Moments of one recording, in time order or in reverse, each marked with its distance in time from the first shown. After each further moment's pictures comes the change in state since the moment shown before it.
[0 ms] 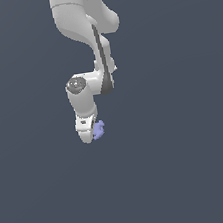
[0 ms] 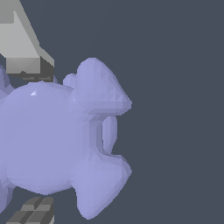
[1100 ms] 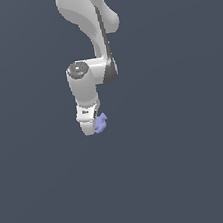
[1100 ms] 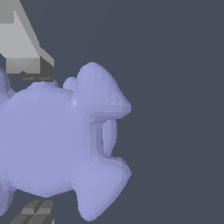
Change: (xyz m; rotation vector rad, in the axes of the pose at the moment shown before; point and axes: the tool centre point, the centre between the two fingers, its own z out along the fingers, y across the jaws) arm 0.019 -0.010 -0.052 0.004 0.001 0.000
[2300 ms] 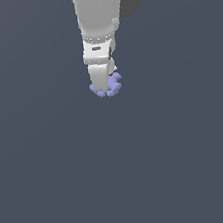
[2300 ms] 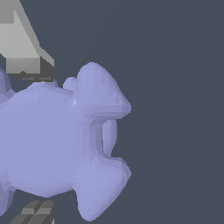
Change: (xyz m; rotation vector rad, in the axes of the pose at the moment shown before) arm 0.076 -0.031 -0.214 0.009 0.007 0.000
